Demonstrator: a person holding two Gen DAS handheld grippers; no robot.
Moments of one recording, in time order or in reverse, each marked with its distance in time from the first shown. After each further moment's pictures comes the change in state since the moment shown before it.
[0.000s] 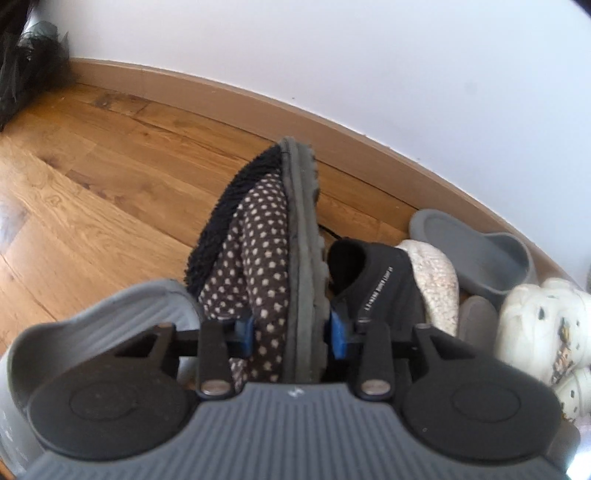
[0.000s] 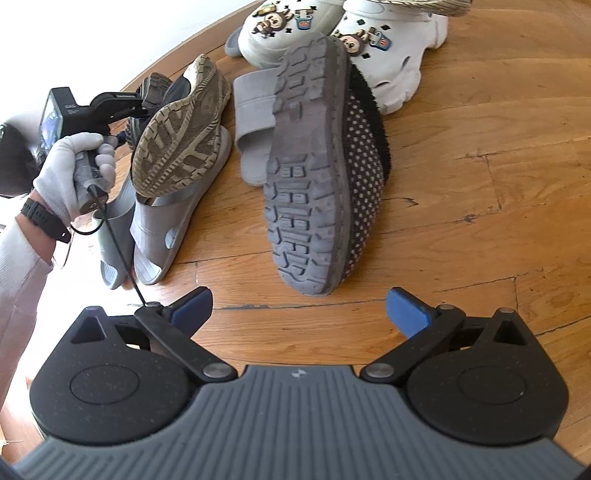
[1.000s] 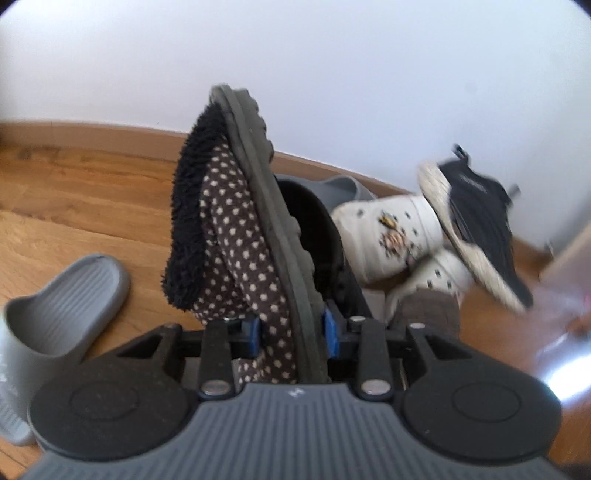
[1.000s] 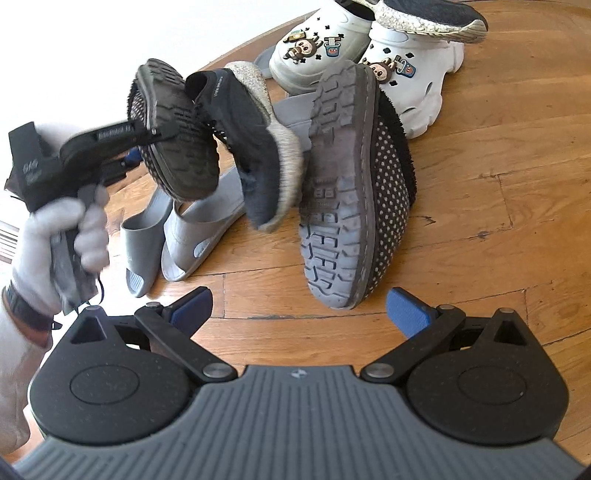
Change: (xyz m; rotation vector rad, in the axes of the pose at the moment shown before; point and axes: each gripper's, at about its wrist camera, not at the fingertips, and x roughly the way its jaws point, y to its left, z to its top) left arm -0.144 -0.036 -0.094 0.312 -0.064 -0.313; right arm -0.020 0.010 -0.006 -0.029 -0.081 0.074
